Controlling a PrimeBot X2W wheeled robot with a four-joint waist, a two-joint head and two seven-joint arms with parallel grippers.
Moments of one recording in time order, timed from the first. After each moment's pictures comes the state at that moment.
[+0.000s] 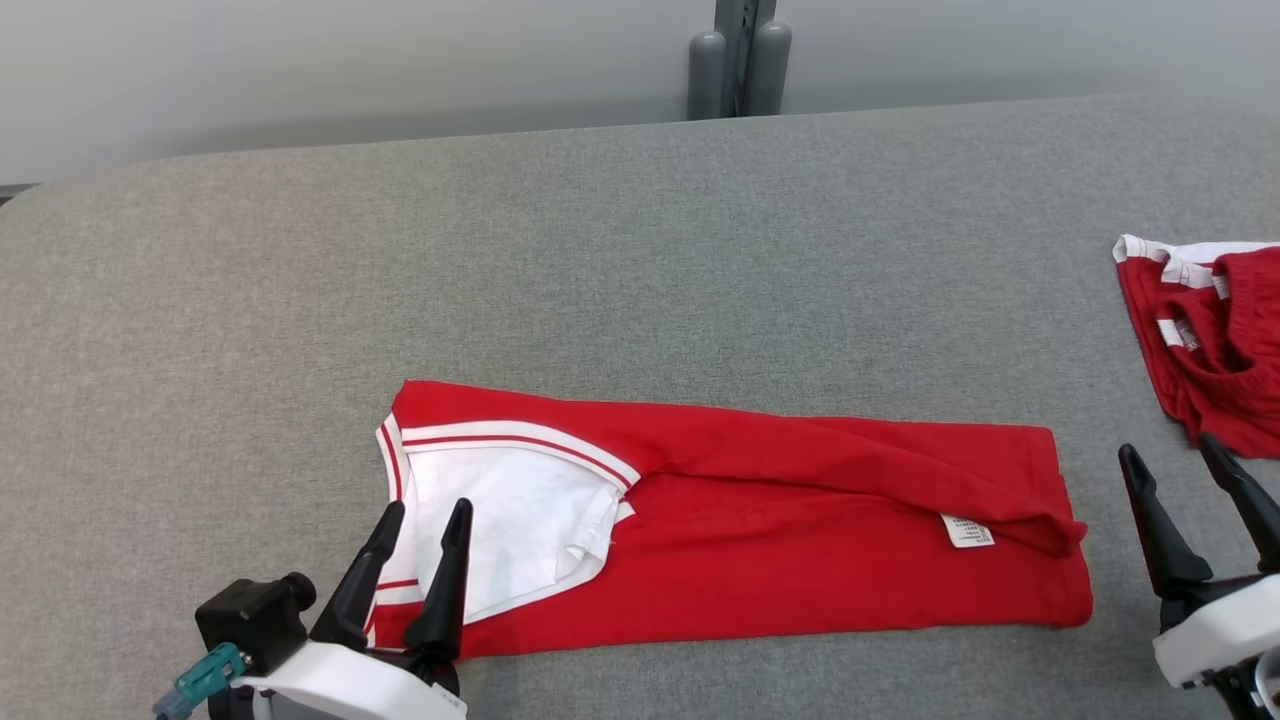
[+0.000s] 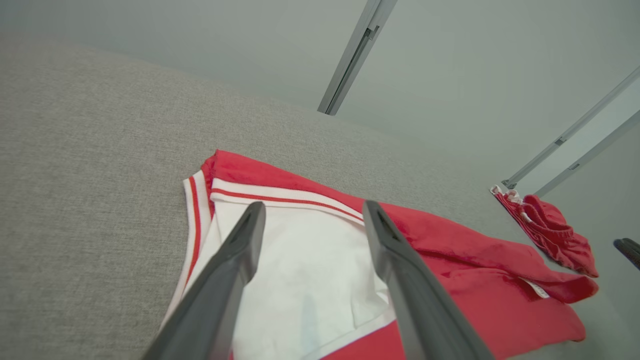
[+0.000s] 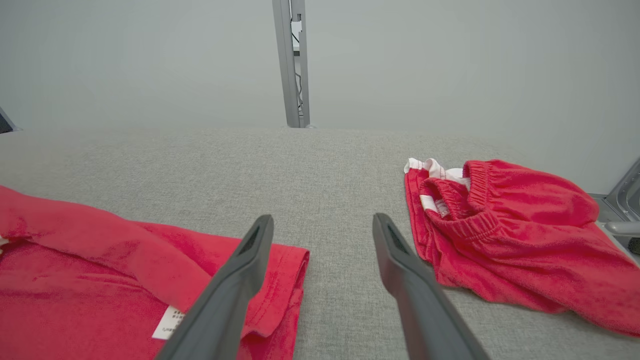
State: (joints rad) left arm 0.00 0.27 -0.39 0.02 -0.74 0.10 -0.16; right arm -0.07 -0.42 0.13 0.22 0.46 0.13 -0.21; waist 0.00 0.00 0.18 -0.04
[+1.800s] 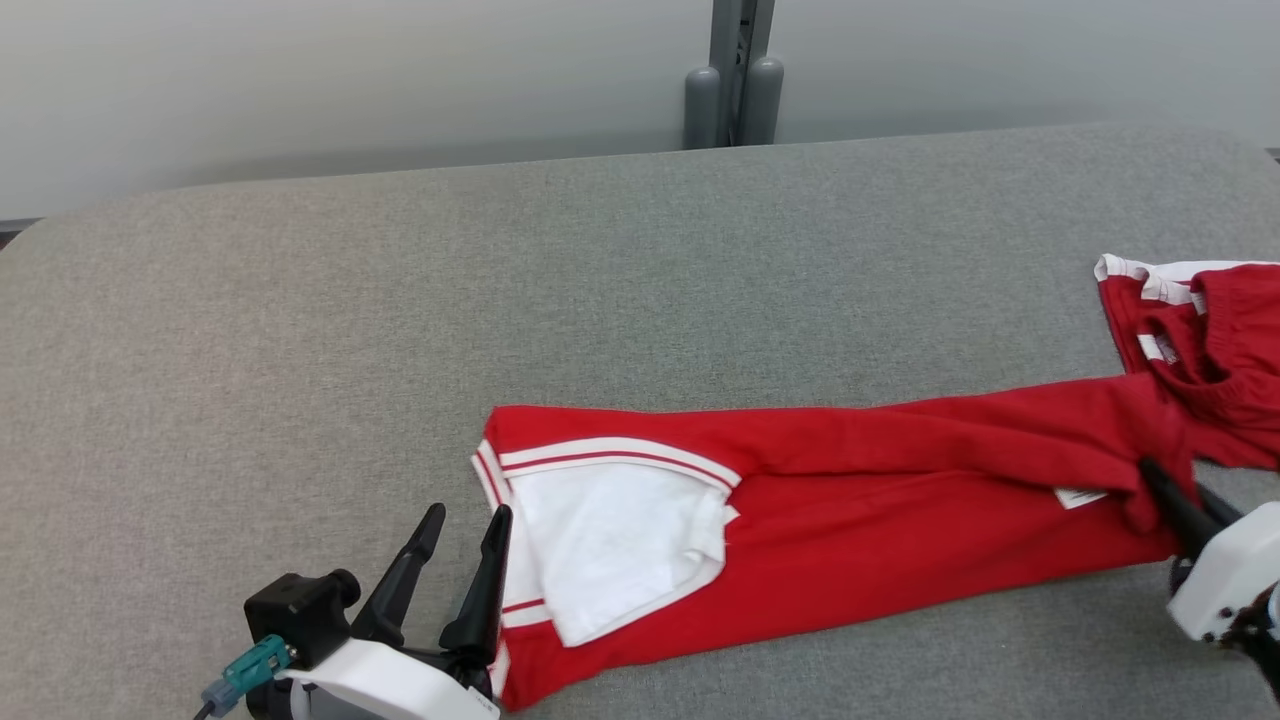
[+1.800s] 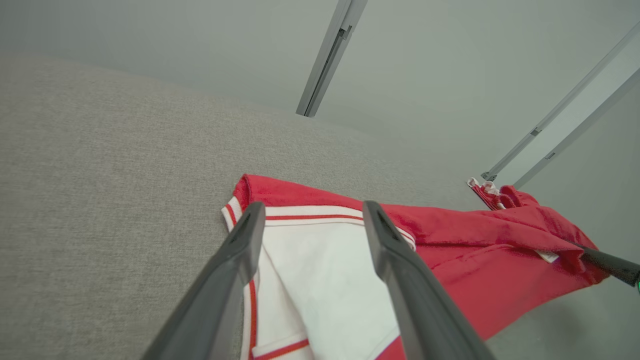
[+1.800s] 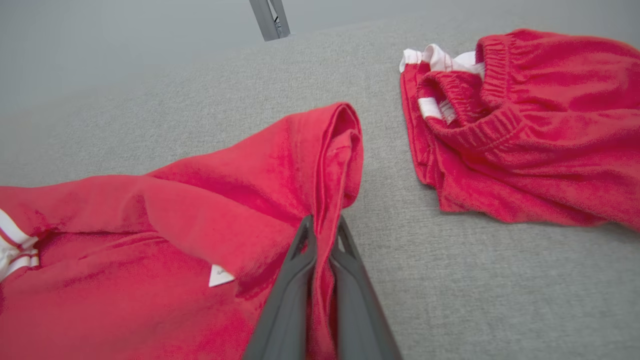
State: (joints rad) left arm -0.05 0.25 -0.46 0.10 -0.73 0.08 -0.19; right arm -0.26 -0.49 0.28 0.48 0.76 0.13 0.07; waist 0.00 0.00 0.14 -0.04
